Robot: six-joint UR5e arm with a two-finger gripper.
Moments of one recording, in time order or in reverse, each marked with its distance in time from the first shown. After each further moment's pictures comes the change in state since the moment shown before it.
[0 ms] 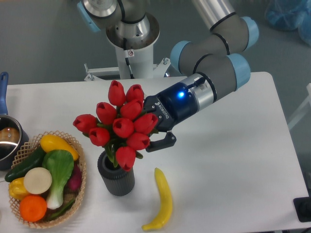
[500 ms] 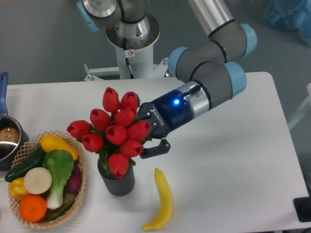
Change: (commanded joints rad) arm -0.025 -0.018 0.012 0.000 -0.002 0.018
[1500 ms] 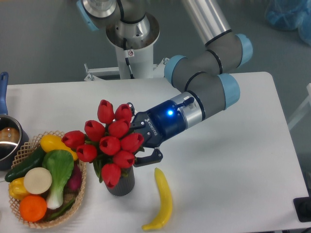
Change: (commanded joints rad) arm -0.011 -0.028 -0.040 0.000 0.003 0.032
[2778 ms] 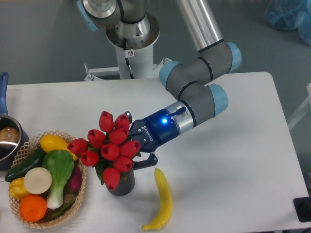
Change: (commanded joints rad) arm 0.000 -0.015 -0.100 0.000 0.006 0.115
